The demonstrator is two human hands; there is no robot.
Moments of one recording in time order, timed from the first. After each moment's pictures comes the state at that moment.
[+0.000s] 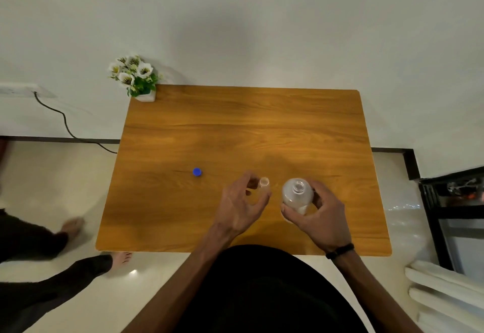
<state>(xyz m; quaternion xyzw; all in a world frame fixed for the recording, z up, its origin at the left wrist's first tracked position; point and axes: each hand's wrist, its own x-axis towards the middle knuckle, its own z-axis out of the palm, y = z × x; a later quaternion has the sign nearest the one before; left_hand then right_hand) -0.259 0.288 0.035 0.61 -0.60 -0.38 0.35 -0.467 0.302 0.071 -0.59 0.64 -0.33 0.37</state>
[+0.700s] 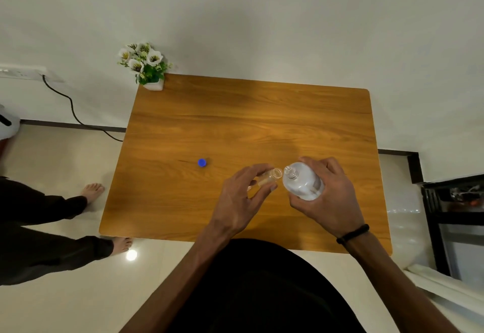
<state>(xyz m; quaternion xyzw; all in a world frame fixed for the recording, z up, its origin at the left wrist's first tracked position) -0.248 0.299 0.071 0.56 -0.61 -0.39 0.41 -0.465 0.274 0.108 -0.74 0.58 -0.25 0.24</state>
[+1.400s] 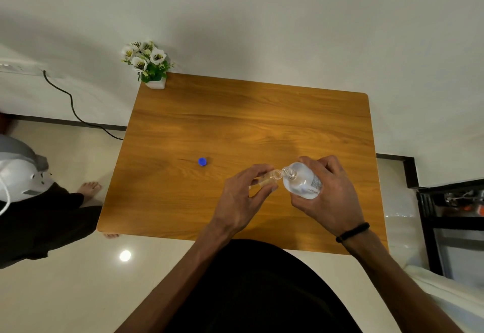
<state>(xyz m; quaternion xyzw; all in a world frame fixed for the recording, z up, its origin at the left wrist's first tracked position) -0.249 0.303 0.069 0.55 -0.60 -0.40 0.42 -0.462 0.274 0.117 -0.75 0.60 -0.18 0.21</state>
